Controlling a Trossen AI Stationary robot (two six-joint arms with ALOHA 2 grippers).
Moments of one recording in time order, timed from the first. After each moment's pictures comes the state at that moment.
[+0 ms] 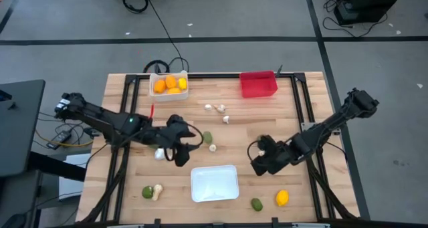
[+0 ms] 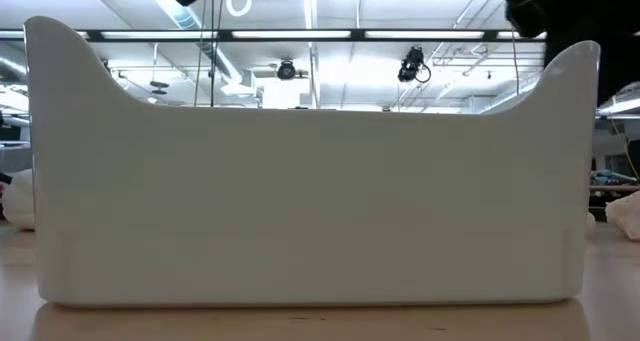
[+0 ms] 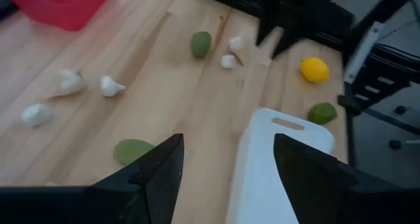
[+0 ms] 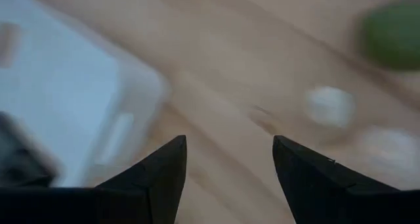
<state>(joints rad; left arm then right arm) -0.35 1.28 1.20 -0.58 -0.37 -0.61 0.54 1.36 0.95 -0.78 0.26 1.53</state>
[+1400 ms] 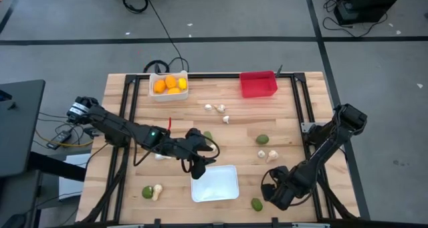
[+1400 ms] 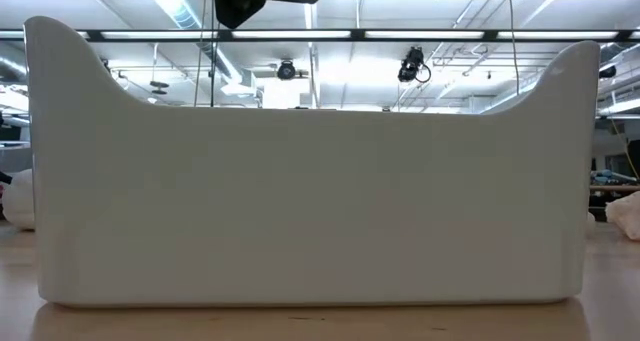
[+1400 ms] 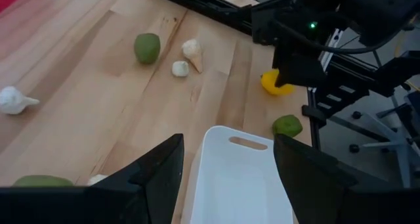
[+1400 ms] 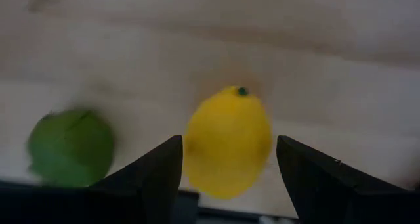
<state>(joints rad) -0.36 1.49 1.17 -0.24 -0.29 -0.61 0.85 1.65 1.01 -0.73 -0.15 2.31</state>
